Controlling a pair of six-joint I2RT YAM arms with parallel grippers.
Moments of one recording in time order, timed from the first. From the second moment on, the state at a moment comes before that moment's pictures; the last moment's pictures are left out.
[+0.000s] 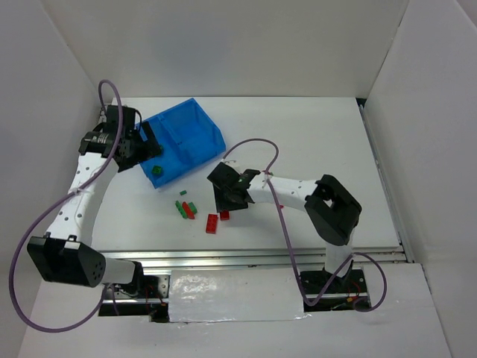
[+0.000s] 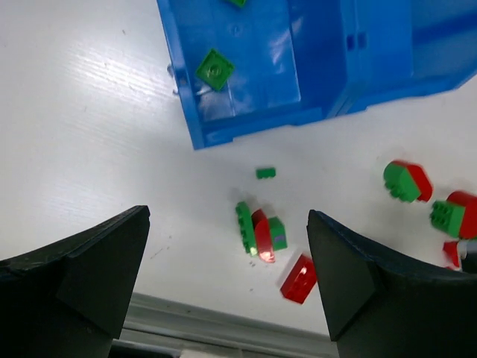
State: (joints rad) left arm -0.09 1.36 1.45 -0.98 -0.17 -0.52; right arm 0.94 1.85 1.29 -0.55 0.19 0.72
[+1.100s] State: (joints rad) left arm -0.10 1.26 1.25 -0.98 -0.06 -0.42; right arm 0.94 1.93 1.38 -0.60 0.20 0.75
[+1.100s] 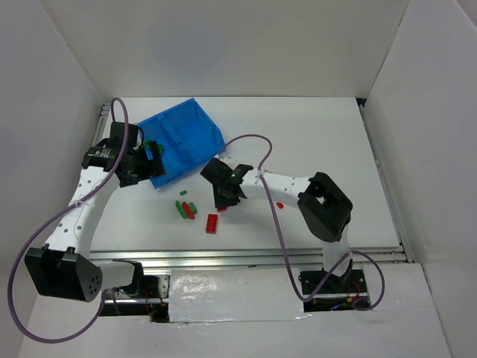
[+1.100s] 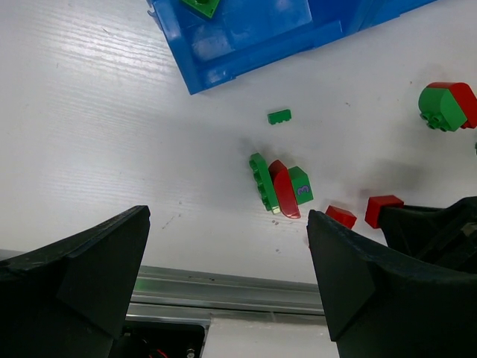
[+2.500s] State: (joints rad) left arm -0.49 1.10 0.97 -0.82 0.15 -0.46; right arm 0.69 1.81 1.76 -0.46 0.30 0.57
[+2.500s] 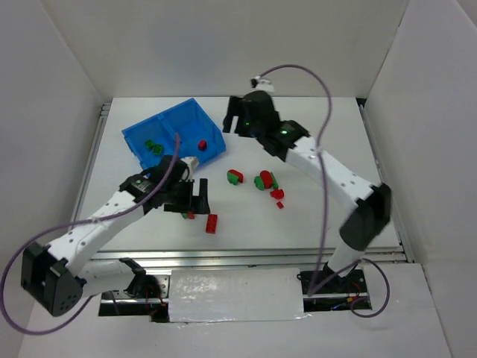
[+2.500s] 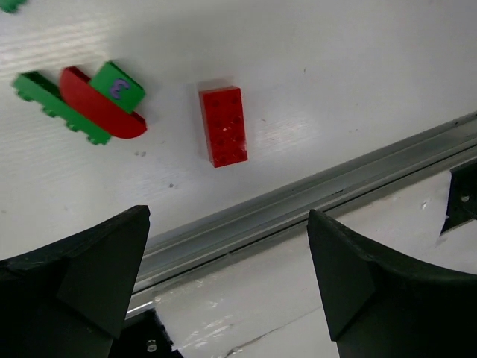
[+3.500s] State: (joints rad) left arm -0.84 1.73 1.39 -0.82 -0.28 -0.74; right arm 0.57 1.13 1.34 -0.59 0.30 0.49
